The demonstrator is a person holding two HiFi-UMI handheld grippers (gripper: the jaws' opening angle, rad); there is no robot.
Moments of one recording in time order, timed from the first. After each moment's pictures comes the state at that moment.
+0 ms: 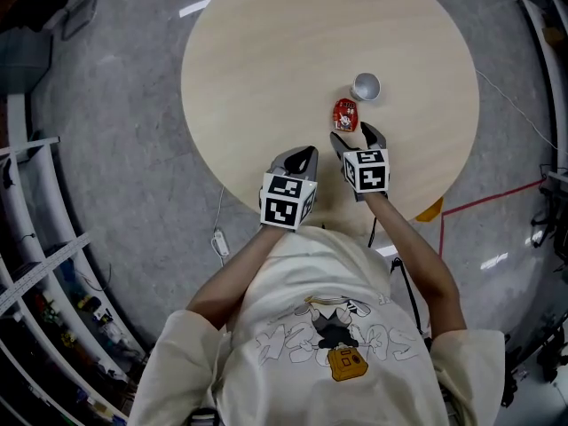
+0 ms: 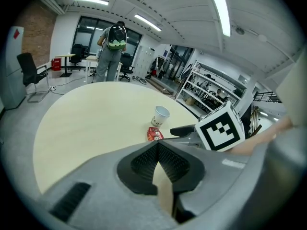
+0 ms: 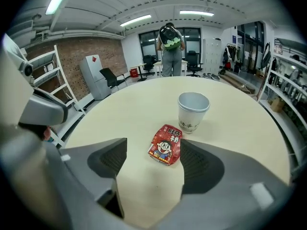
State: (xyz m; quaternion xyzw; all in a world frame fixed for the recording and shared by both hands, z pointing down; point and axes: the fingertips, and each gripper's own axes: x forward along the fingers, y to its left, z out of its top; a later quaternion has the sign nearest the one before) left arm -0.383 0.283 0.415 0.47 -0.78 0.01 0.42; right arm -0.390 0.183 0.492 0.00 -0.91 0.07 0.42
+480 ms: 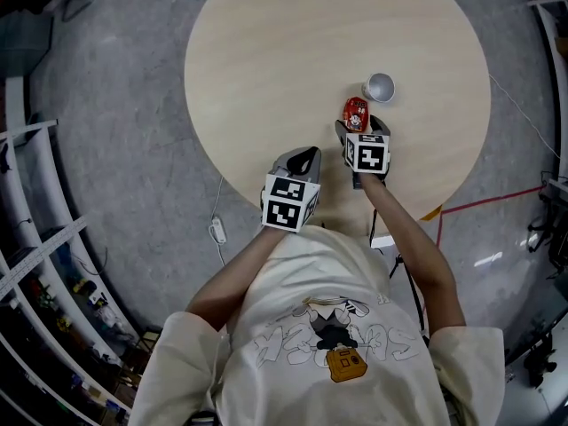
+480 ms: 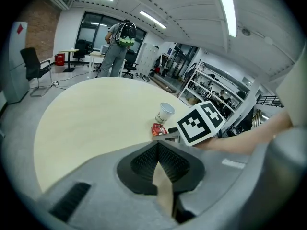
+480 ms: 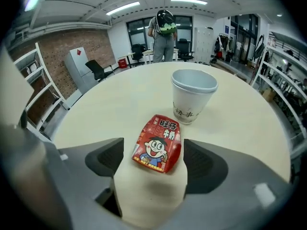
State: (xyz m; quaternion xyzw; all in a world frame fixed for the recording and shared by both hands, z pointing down) left arm -0.391 0.296 0.434 0.46 -0.78 0.00 0.44; right arm -0.414 0.169 0.549 0.05 -0.87 0.09 0.48
